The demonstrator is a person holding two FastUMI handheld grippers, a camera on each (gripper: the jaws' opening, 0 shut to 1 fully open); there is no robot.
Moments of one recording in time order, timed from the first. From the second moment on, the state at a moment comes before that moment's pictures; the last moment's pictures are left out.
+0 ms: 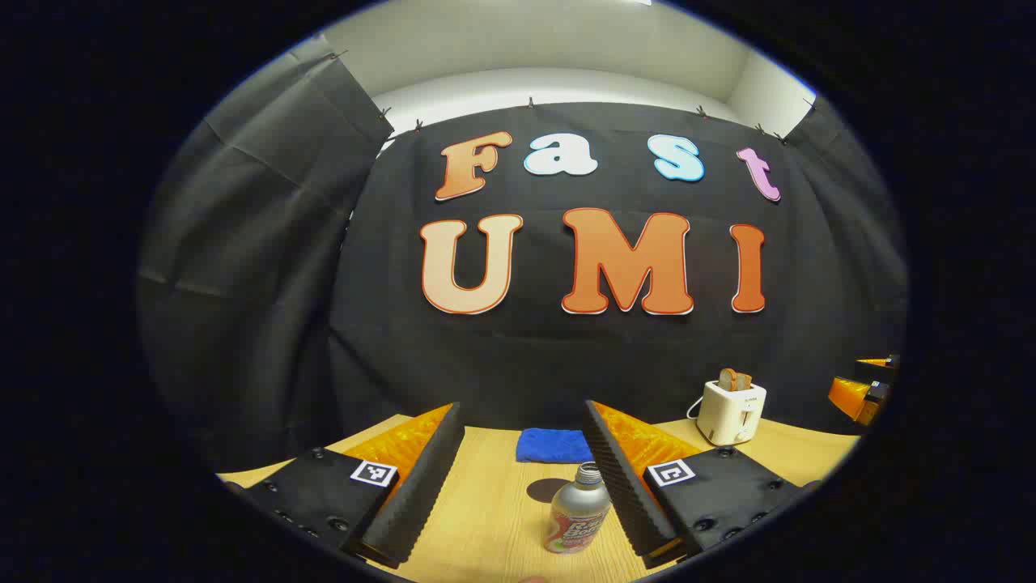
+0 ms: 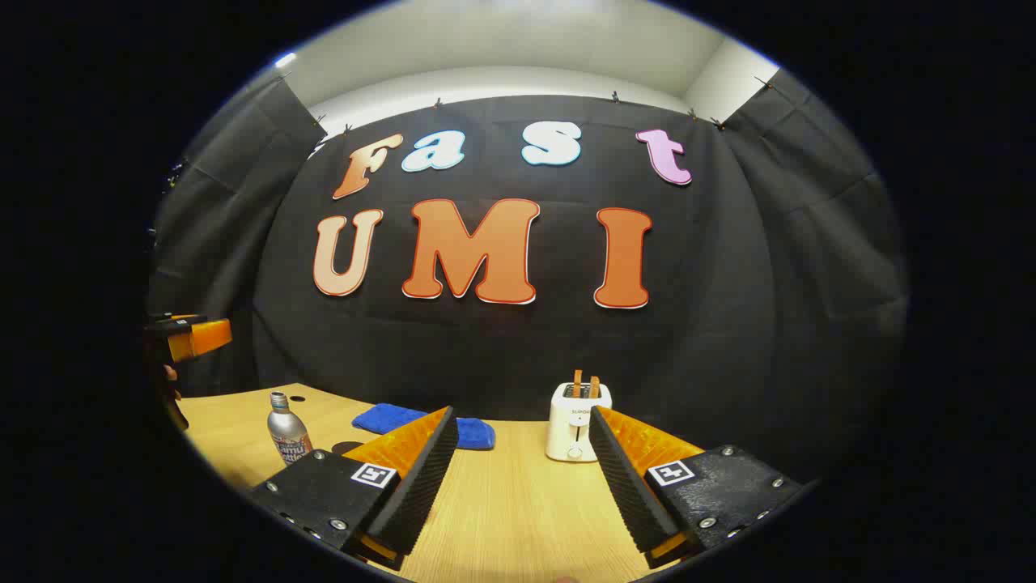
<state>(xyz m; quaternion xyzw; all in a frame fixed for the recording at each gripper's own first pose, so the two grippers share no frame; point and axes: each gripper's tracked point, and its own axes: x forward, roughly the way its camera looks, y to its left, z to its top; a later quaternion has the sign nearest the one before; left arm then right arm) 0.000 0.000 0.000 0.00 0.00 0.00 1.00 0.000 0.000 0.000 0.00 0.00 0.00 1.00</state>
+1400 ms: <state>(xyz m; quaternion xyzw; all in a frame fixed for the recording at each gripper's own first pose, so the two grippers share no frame) -0.006 -0.021 -0.033 0.02 0.05 -0.03 1.00 0.007 0.057 -0.008 0.00 0.00 0.08 1.00</state>
